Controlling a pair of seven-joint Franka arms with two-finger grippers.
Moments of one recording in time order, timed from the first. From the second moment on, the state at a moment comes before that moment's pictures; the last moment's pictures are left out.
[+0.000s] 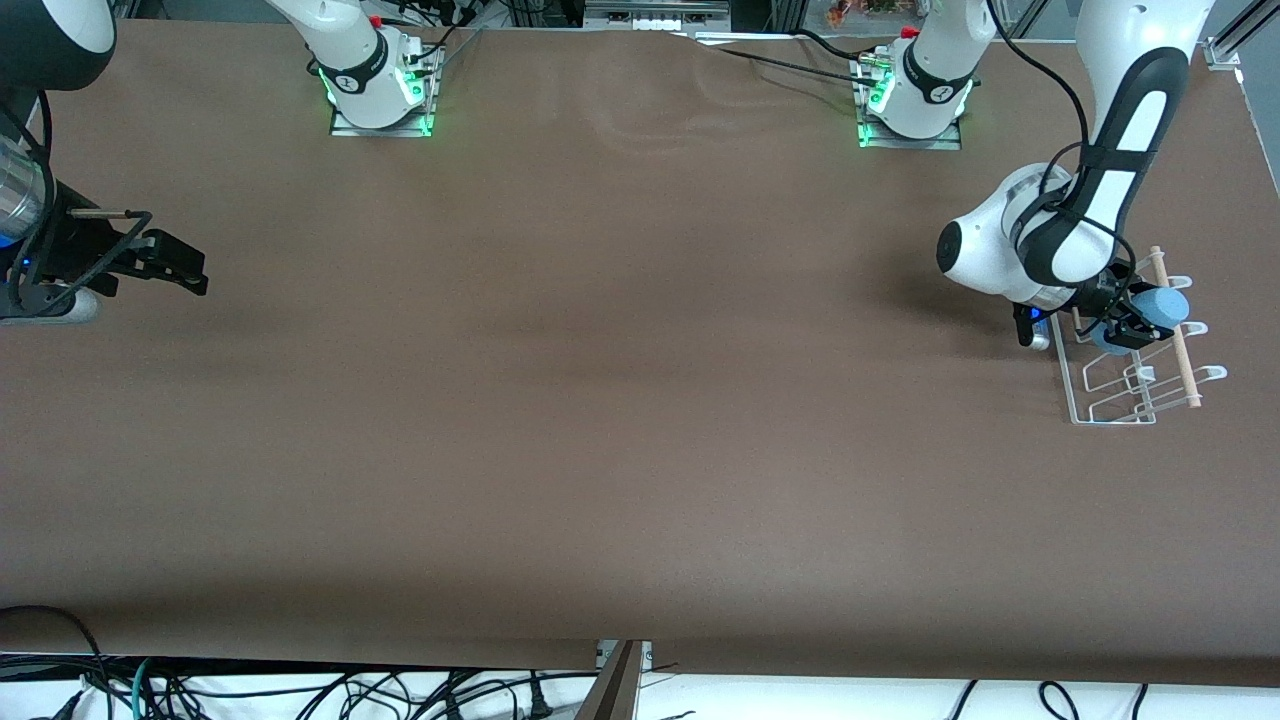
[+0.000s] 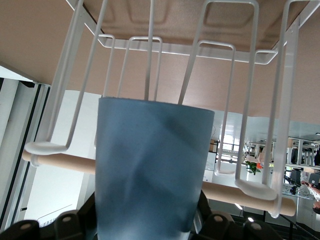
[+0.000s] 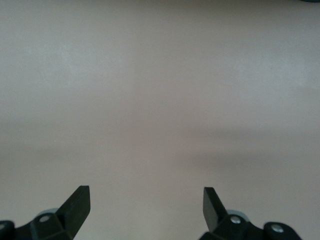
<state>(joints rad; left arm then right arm) 0.11 0.28 -0.13 -2.38 1.60 1.81 0.32 0.03 0.14 0.03 -1.48 -0.04 1.60 0.02</state>
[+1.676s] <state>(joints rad) 0.11 0.20 -0.14 -2.28 1.37 1.80 0.28 0.02 0.14 0.03 -1.48 -0.04 1.60 0.02</state>
